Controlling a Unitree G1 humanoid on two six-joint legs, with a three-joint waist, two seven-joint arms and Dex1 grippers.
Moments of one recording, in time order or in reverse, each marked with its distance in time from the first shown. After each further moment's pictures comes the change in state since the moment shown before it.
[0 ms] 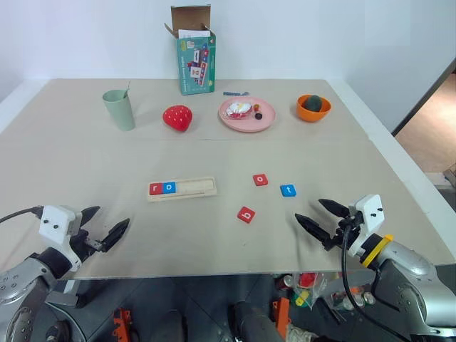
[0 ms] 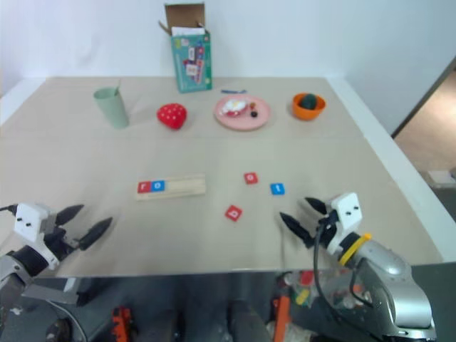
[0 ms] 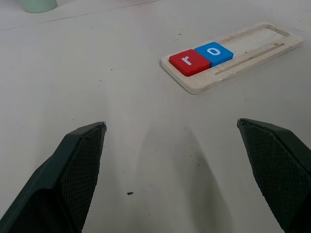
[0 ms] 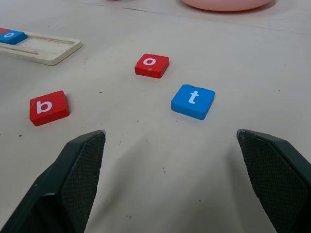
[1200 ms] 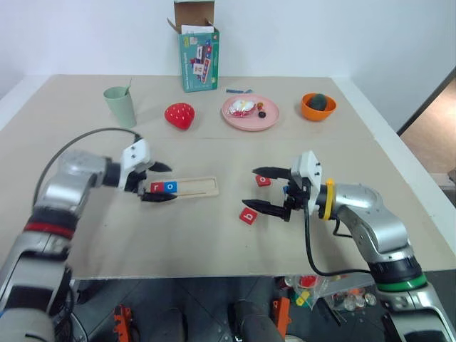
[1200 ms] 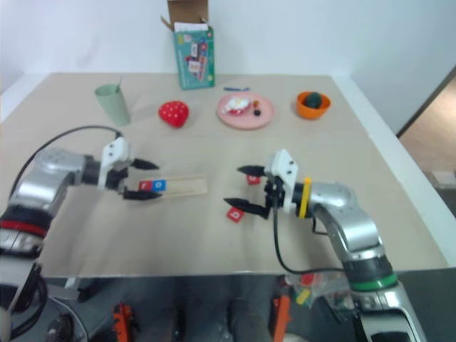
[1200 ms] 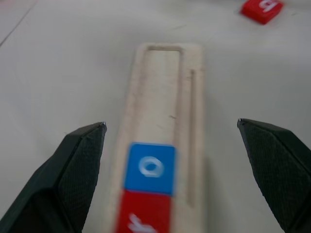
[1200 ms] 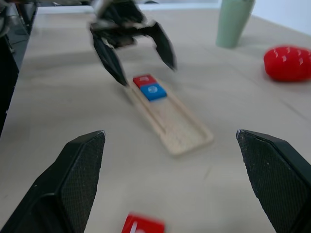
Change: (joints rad) left arm -1.188 0.081 -0.632 1.083 0.402 -0.315 -0.792; right arm -0.599 0.012 0.365 0.215 -0.077 -0.055 0.365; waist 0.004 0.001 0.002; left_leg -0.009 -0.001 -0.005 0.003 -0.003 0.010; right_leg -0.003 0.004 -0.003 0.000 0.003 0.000
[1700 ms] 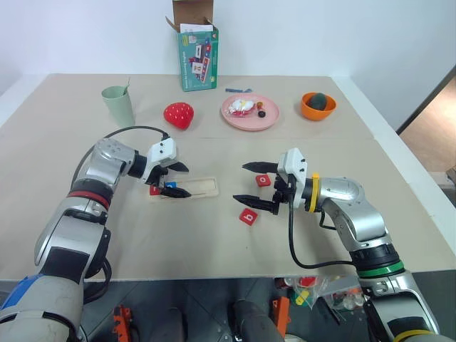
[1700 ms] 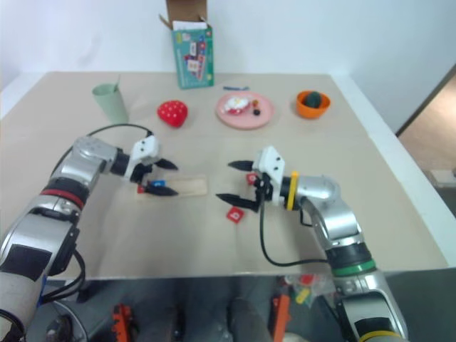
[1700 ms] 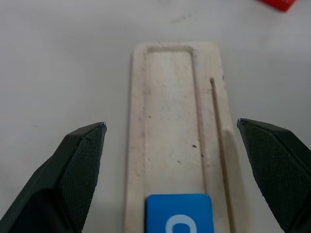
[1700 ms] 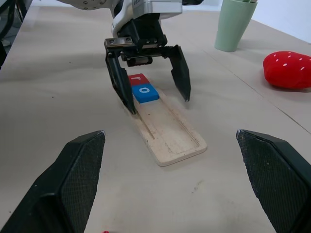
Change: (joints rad) left arm -0.172 -0.145 -0.023 0.372 0.138 -0.160 -0.058; right arm -0.019 0.063 0.014 0.099 -0.079 -0.095 0.013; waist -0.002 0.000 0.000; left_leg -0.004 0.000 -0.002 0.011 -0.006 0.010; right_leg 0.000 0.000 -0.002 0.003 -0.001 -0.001
